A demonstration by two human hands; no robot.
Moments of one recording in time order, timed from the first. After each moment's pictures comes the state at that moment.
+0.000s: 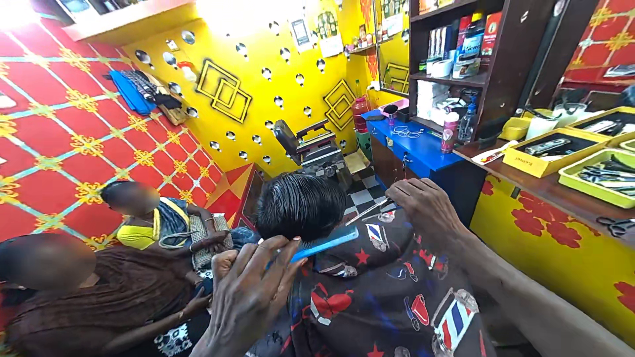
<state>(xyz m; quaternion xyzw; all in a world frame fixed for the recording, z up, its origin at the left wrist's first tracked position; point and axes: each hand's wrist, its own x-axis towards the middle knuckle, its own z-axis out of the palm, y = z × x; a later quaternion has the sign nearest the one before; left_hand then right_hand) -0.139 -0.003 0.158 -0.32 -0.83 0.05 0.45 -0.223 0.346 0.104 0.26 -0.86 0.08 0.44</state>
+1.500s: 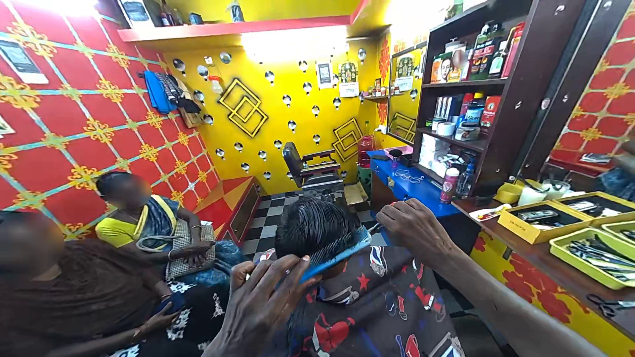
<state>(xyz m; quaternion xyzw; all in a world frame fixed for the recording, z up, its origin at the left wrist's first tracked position) -0.171 -0.022 0.142 -0.33 -0.79 -0.03 0.52 -0.251 0.316 0.168 0.33 -0.83 -0.09 0.44</state>
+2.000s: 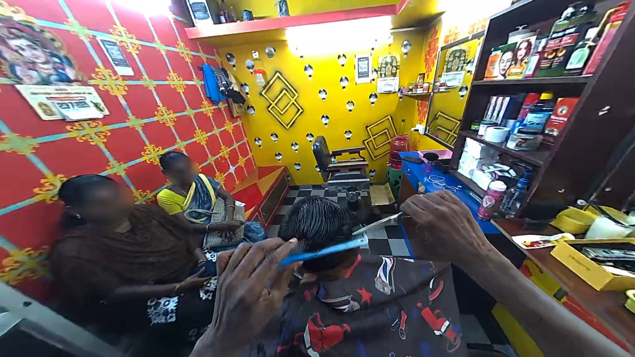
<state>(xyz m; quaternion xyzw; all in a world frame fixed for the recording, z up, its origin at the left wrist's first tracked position) -0.155 -0.003 0.159 -0.18 -0.82 -0.06 0.54 -0.286 0.352 0.195 0.39 -0.81 -0.03 0.43</state>
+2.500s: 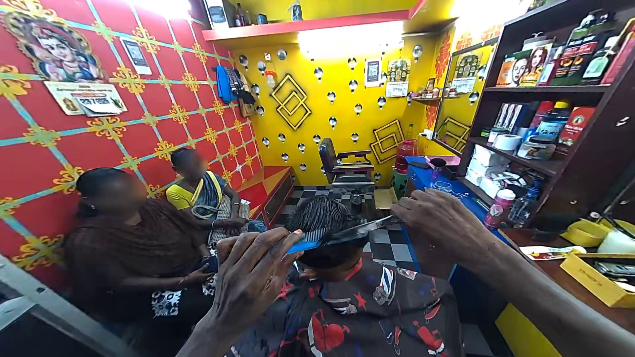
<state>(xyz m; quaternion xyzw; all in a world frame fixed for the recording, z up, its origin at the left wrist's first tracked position) -0.159 -0.009 0.176 -0.21 -0.79 -0.02 0.58 -0.274 0.330 0.235 0.45 -0.81 -0.12 0.36</state>
